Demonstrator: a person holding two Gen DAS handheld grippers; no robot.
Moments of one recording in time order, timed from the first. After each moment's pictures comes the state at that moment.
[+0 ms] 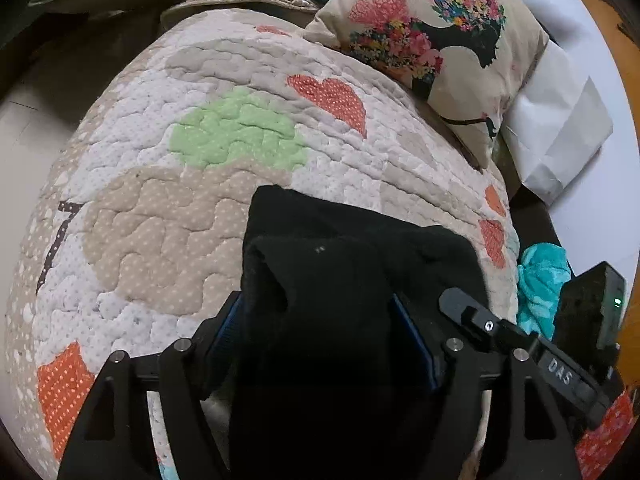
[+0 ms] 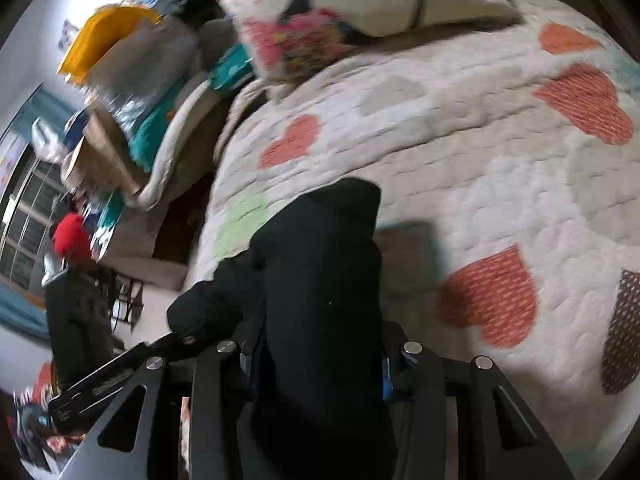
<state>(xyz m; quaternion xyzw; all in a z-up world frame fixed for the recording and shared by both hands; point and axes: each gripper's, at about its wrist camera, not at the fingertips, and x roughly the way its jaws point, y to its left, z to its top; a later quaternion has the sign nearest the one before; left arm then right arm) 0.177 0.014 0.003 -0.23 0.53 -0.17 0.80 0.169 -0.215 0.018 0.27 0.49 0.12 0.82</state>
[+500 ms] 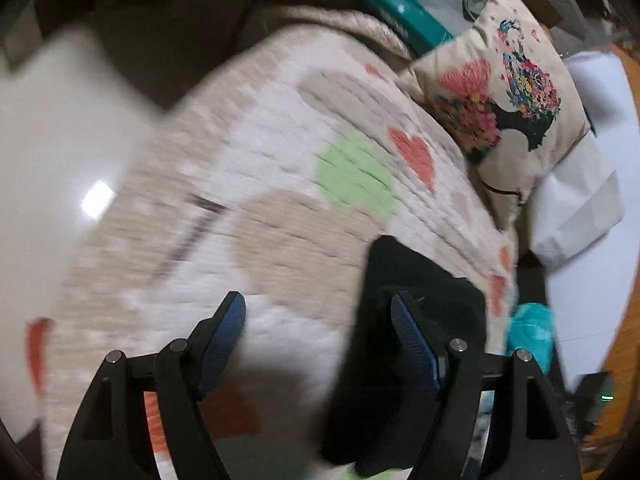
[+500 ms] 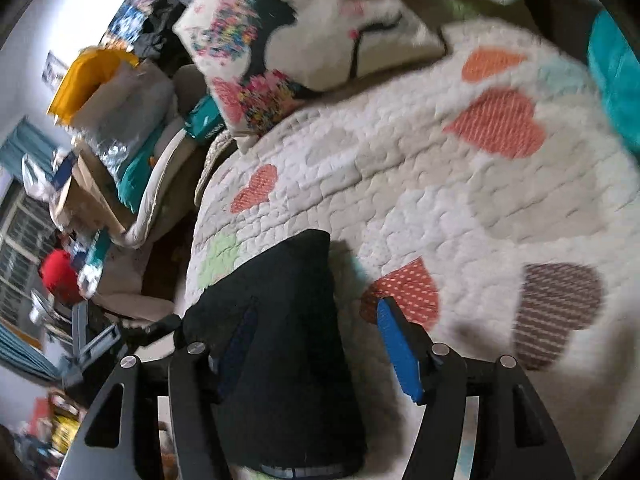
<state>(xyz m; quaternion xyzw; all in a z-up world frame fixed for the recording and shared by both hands) 0.166 0.107 0.023 -0.29 0.53 -0.07 0.79 0.115 -0.256 0.076 0.25 0.44 0.07 0.86</state>
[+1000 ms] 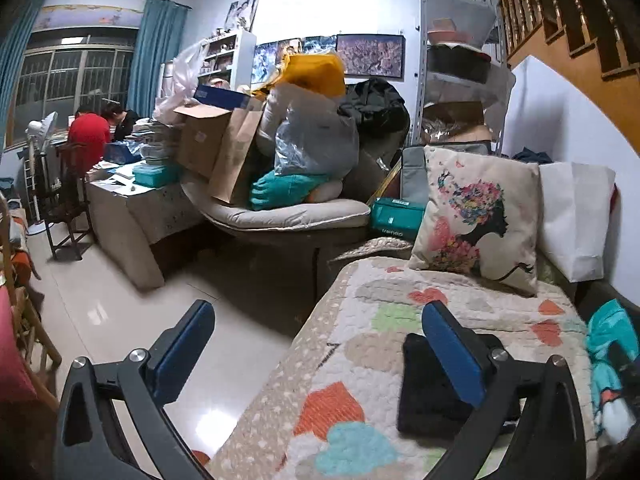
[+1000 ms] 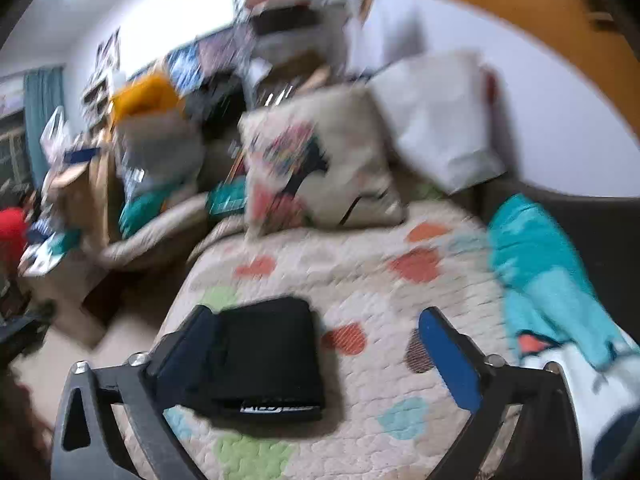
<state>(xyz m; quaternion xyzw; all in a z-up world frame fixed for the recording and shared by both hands) -0.061 0.081 0.182 -0.07 0.19 0.11 0.97 -0.057 -0.209 0.157 0.10 0.20 -0.07 0.97</state>
